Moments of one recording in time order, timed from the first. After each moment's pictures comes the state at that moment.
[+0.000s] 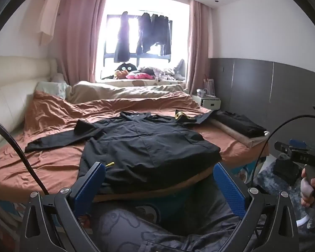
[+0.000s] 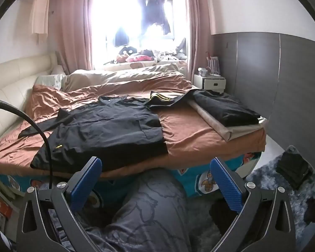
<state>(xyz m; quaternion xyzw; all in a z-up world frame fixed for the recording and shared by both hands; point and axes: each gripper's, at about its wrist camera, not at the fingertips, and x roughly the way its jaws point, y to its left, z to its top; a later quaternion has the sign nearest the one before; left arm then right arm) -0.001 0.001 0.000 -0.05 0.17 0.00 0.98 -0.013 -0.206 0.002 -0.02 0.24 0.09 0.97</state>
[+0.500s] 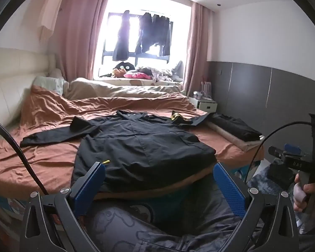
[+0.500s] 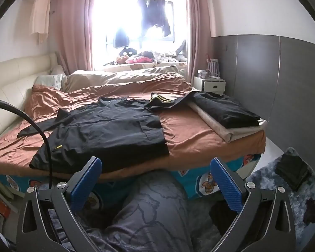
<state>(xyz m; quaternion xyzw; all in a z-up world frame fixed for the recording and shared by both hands) -0.002 0.008 -0.002 -0.05 0.19 -0.01 0.98 -0.015 -0.203 0.002 -0.03 0.23 0.09 0.97</state>
